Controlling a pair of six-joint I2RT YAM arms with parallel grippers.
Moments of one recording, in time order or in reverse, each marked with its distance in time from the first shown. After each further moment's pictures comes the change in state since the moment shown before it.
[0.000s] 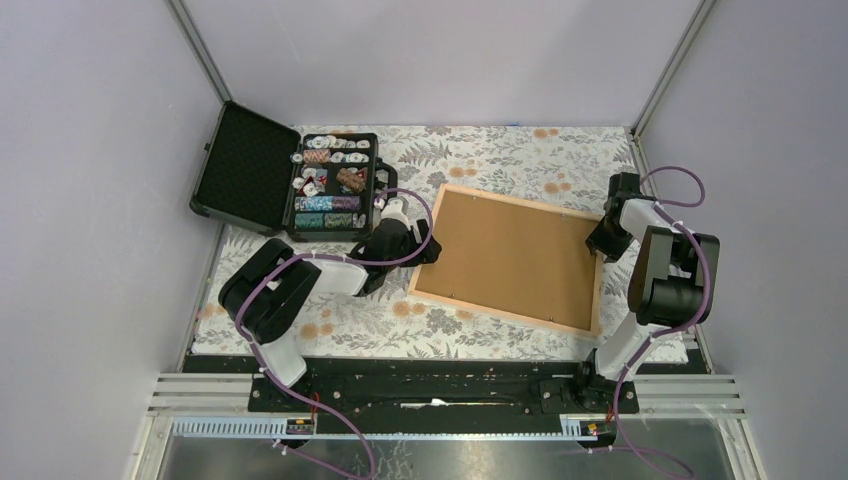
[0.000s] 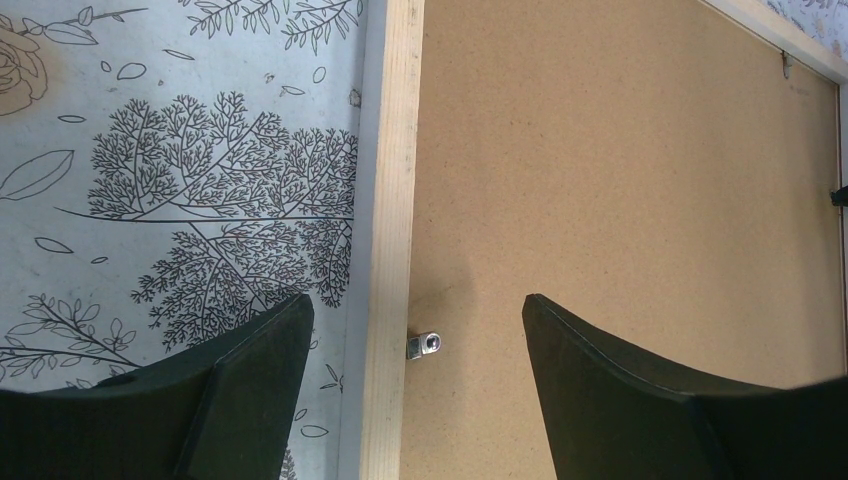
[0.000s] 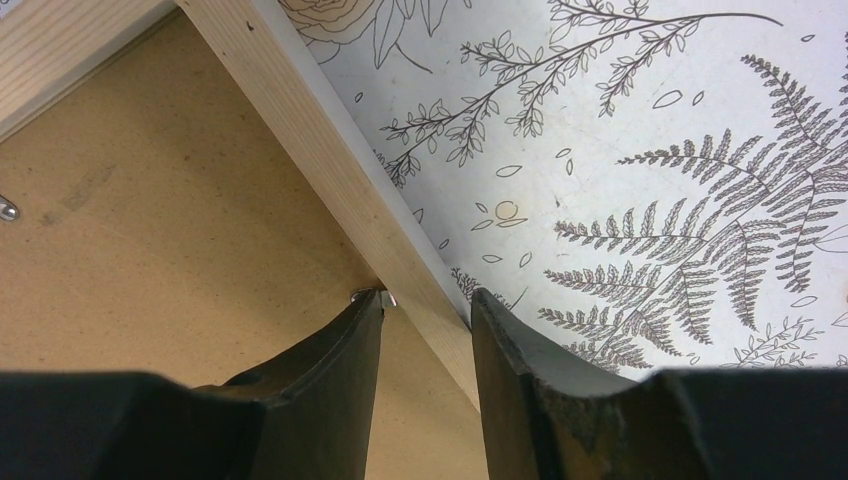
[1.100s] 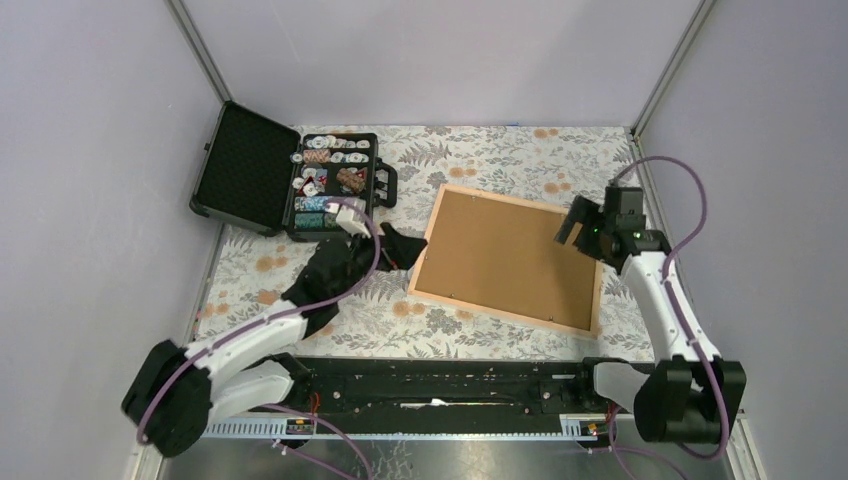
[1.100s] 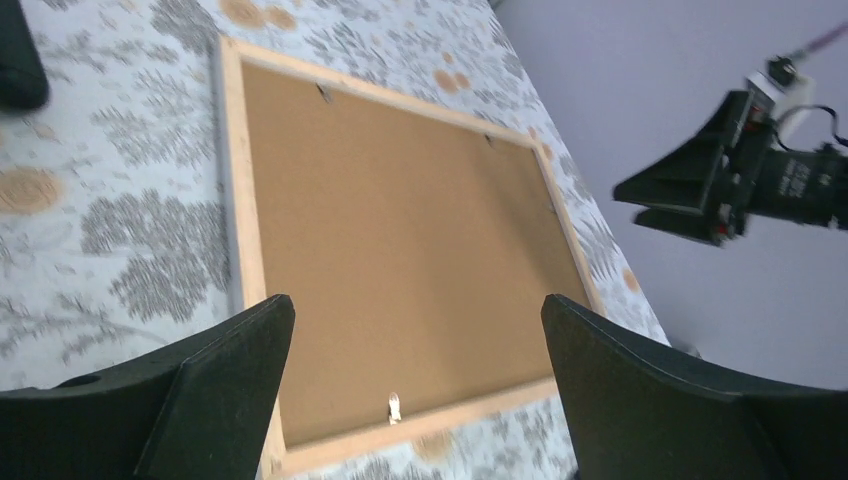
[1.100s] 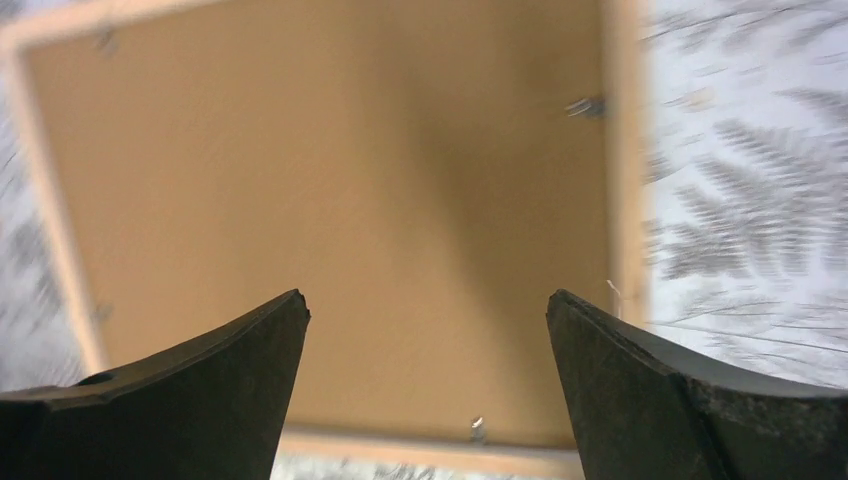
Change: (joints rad) left arm 0.000 -0.628 -0.214 -0.017 0.072 0.021; right arm 0.156 -0.581 -0.163 -0.030 -0.169 -0.099
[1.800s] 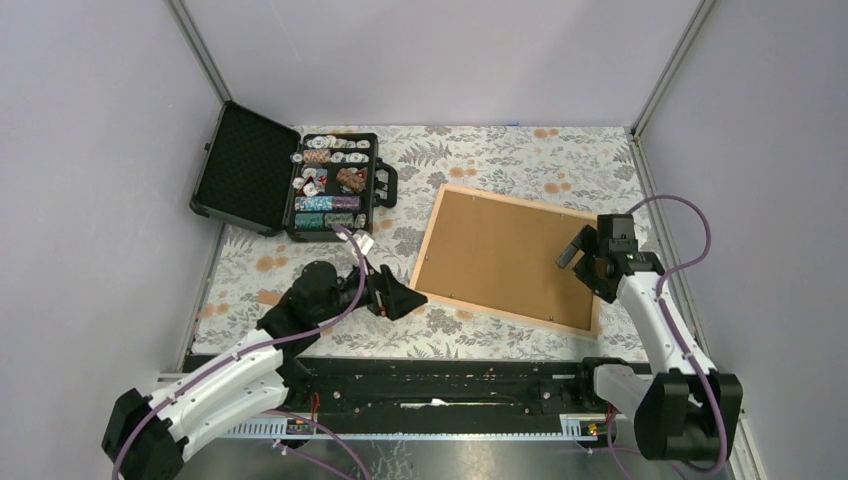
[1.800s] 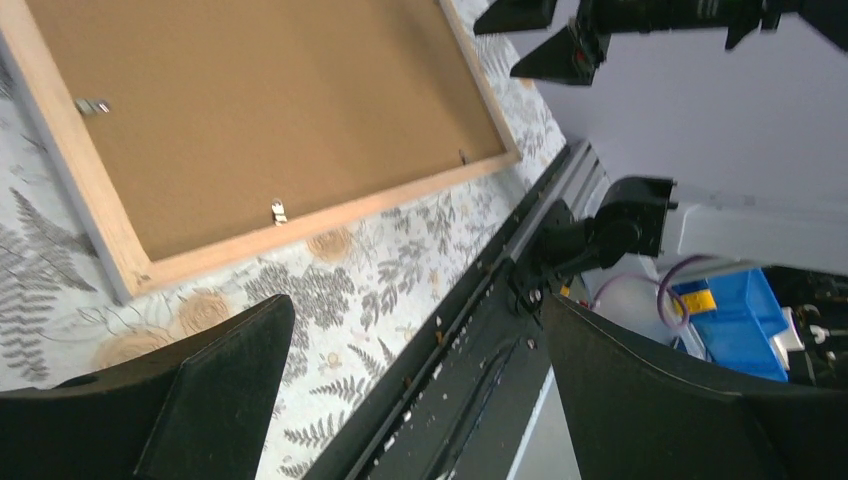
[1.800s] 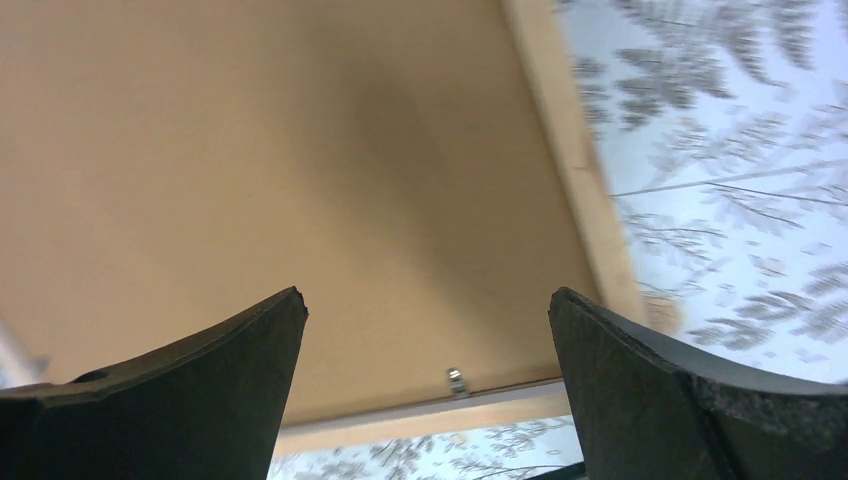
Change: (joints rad) left arm -0.040 -0.399 -0.128 -0.335 0.367 -0.036; right arm 0.039 -0.158 -0.214 -0.047 -0.003 0.236
